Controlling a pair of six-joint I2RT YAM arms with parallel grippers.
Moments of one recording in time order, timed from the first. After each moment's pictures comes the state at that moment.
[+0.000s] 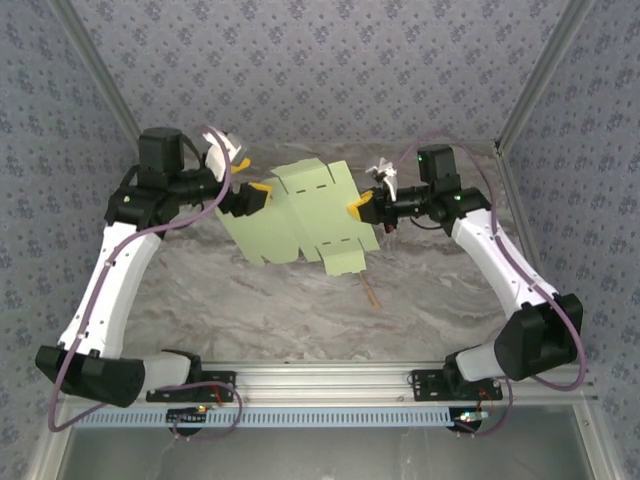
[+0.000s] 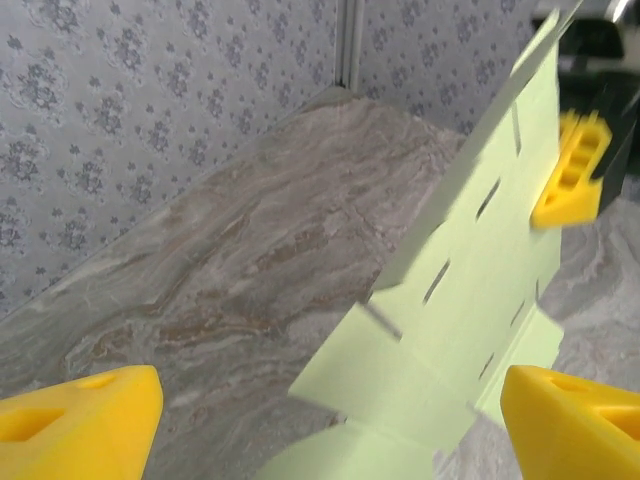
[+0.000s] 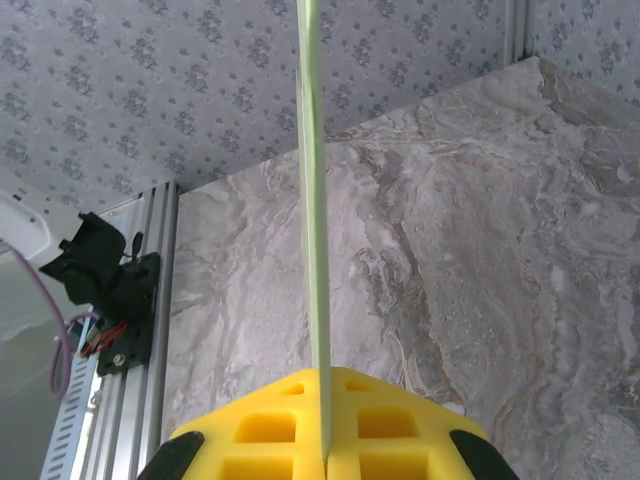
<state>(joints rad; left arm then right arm) -0.24 1.26 1.49 -0.75 0.67 0.33 0.30 1.41 1.30 -0.59 -1.04 -0.38</state>
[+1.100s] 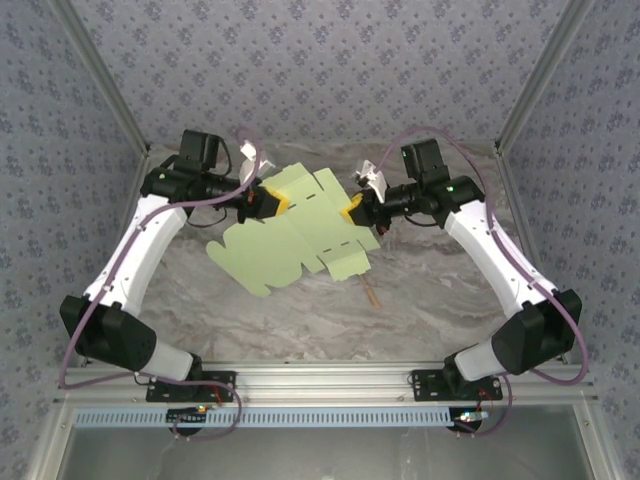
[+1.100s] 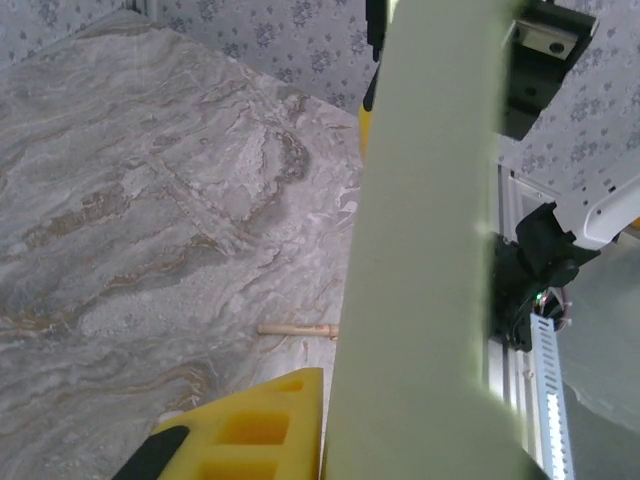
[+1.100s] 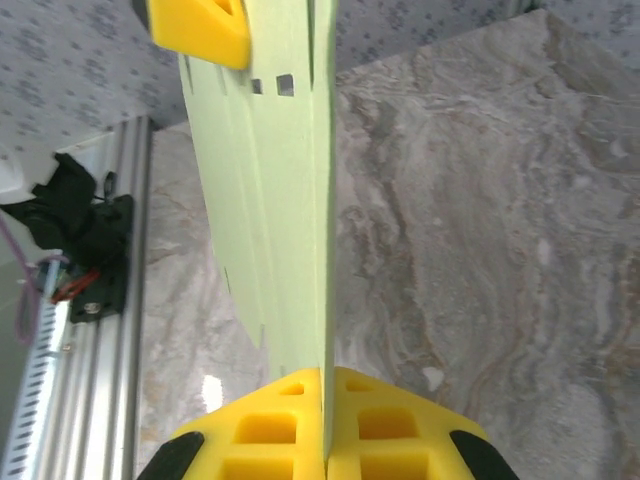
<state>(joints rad) -0.30 1.45 1.52 -0.91 0.98 0.40 0.40 1.44 1.43 -0.76 -0.83 -0.49</state>
